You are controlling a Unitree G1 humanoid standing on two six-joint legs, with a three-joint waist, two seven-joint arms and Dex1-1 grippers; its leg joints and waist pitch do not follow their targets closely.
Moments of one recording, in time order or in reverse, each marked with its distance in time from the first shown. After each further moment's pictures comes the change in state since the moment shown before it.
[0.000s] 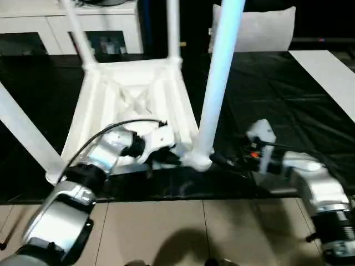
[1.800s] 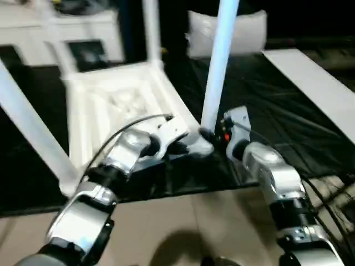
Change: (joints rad) left arm -0.023 -0.218 0.102 -0.011 0.027 0.341 0.434; right arm -0.126 0.337 -0.058 0.072 -0.116 0.160 -0.642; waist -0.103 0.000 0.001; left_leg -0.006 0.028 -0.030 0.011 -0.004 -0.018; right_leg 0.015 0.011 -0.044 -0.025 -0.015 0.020
